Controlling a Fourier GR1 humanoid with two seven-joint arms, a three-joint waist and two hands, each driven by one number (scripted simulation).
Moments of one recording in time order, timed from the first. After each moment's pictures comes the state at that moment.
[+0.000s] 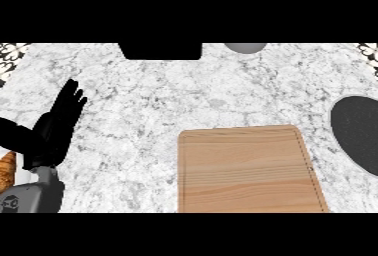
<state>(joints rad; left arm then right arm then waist) -0.15 0.17 0.10 -1.61 0.11 0.04 0.24 -0.30 -0.49 -0.57 -1.51 0.93 0.15 -0.02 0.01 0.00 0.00</state>
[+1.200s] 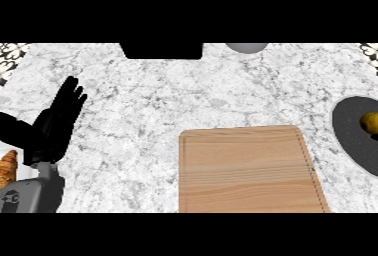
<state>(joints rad) -0.18 0.17 0.12 -1.59 0.11 0.03 0.24 -0.53 -0.64 -0.68 -0.49 0.80 -0.09 -0.43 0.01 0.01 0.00</state>
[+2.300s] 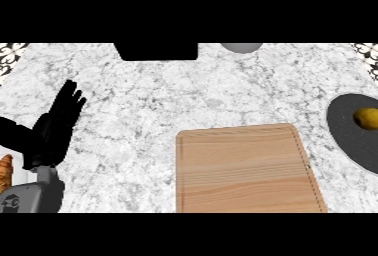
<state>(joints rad) -0.16 0.16 0.13 -1.60 0.11 0.04 0.24 -0.20 -0.96 -1.03 -0.33 0.31 0.52 -0.69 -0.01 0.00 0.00</state>
